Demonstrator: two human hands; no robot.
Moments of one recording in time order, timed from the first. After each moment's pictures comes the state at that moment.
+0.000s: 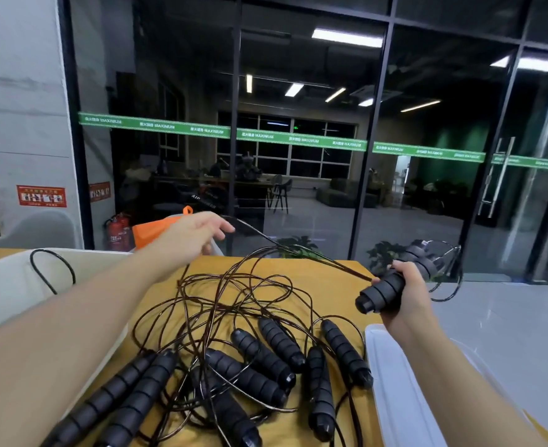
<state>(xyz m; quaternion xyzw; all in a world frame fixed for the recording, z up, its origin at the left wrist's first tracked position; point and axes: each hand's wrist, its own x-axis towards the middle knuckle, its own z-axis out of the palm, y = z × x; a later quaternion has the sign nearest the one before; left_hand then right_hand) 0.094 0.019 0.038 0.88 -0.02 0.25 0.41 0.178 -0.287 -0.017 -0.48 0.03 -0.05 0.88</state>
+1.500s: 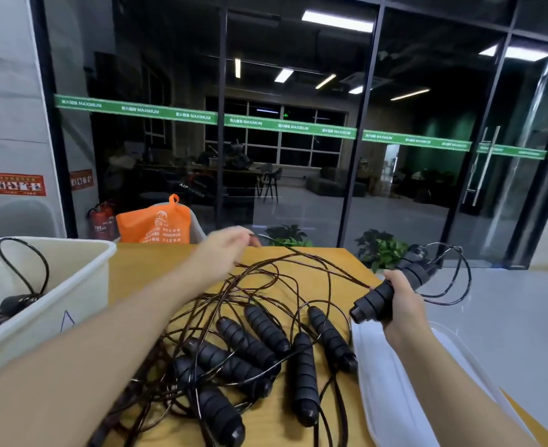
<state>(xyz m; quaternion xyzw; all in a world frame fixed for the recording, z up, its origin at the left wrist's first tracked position) 0.116 -0.039 0.005 0.87 -0.07 0.21 0.44 0.197 -0.312 -0.058 -0.55 0.07 -0.10 0.82</state>
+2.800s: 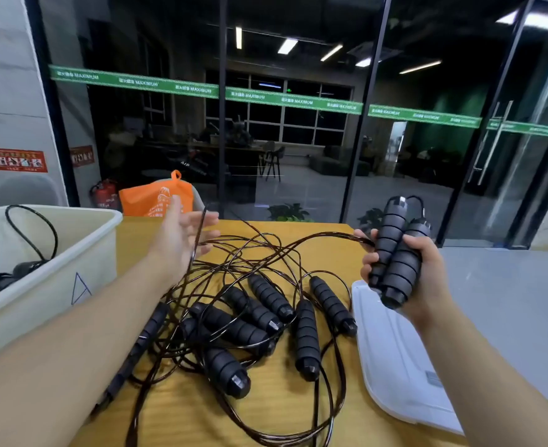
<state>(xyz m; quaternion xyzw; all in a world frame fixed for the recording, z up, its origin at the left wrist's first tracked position) 0.113 0.004 -0.034 0.59 0.08 0.21 0.77 0.155 -0.325 -0.037 -0.38 -0.18 0.18 0.89</state>
